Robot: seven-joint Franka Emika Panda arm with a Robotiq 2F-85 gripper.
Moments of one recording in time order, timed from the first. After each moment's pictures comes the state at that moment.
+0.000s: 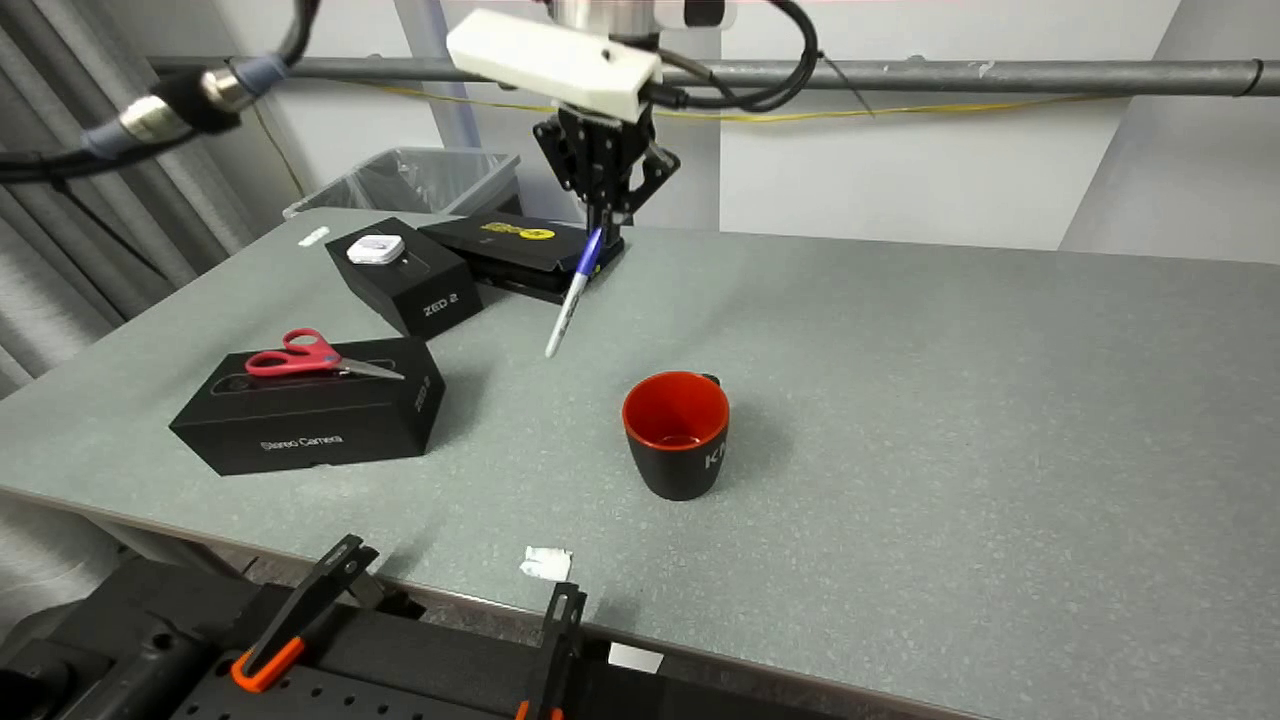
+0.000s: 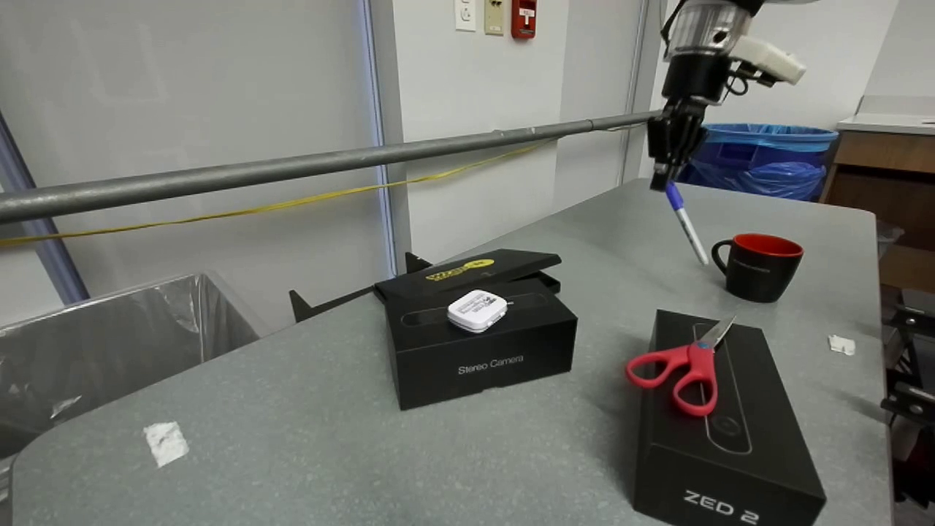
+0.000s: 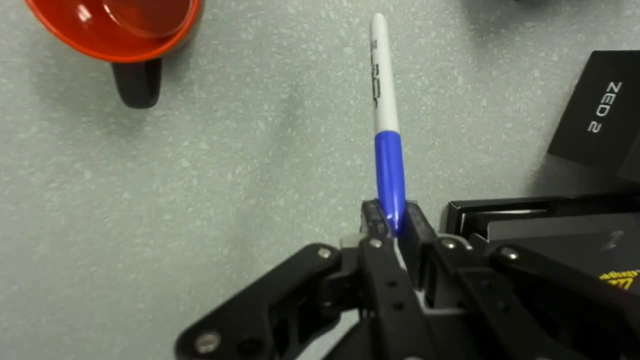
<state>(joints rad) -0.05 0.14 -0.11 -2.32 0.30 2.45 -0.16</state>
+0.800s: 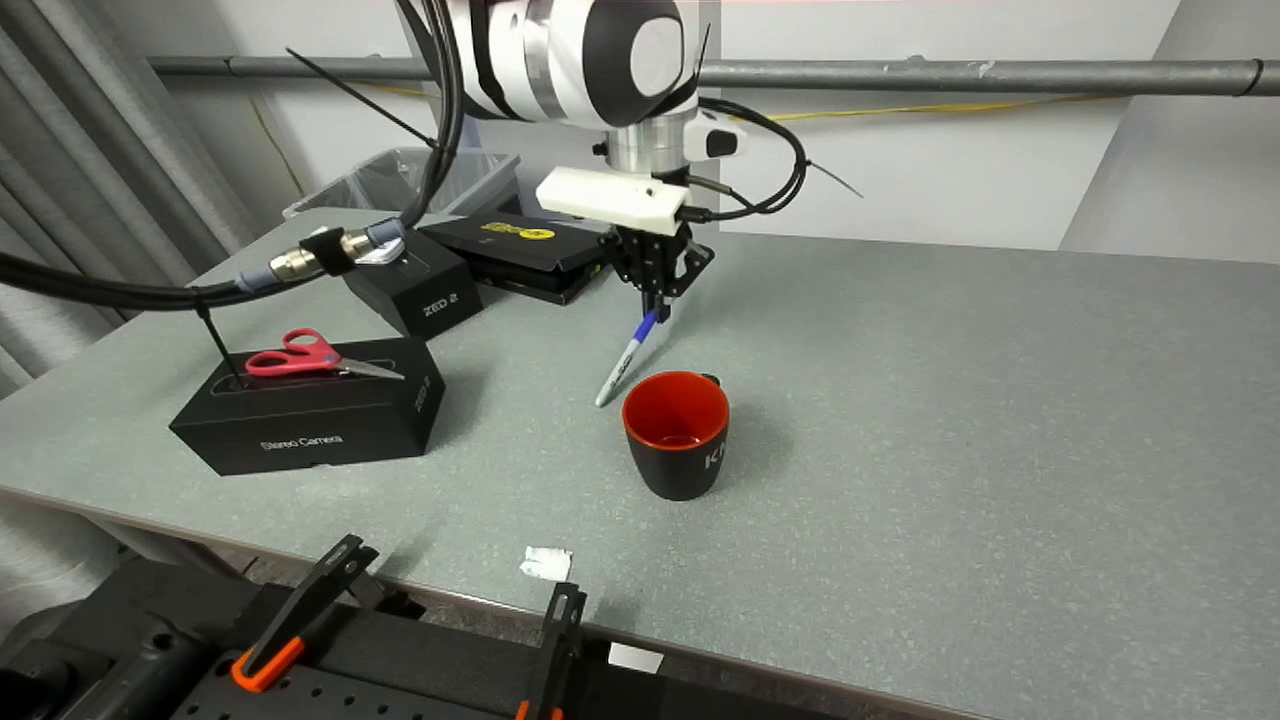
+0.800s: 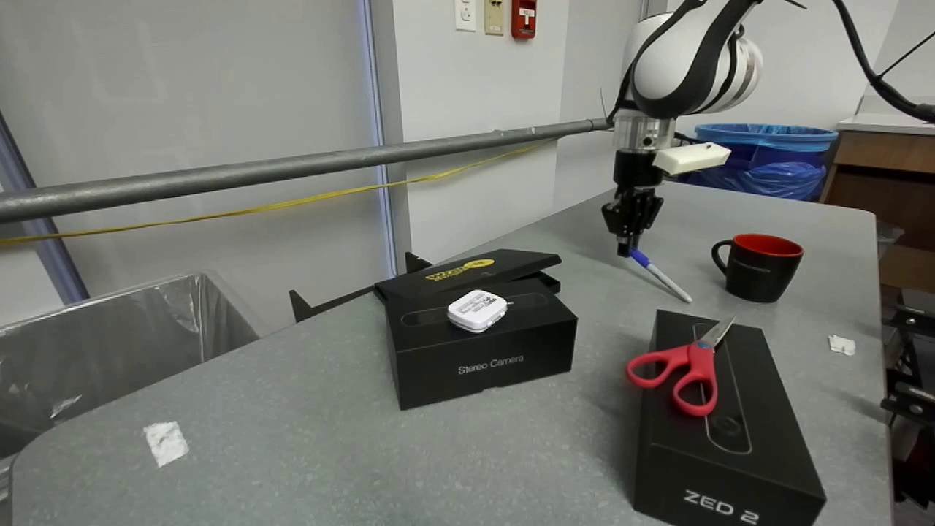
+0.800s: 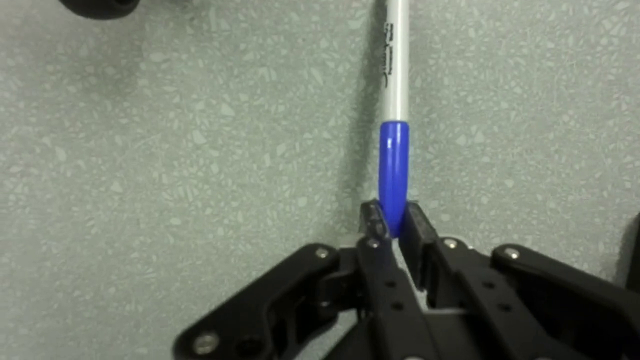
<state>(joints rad) -0.06 0.53 -0.10 -2.09 0.11 2.57 0.03</state>
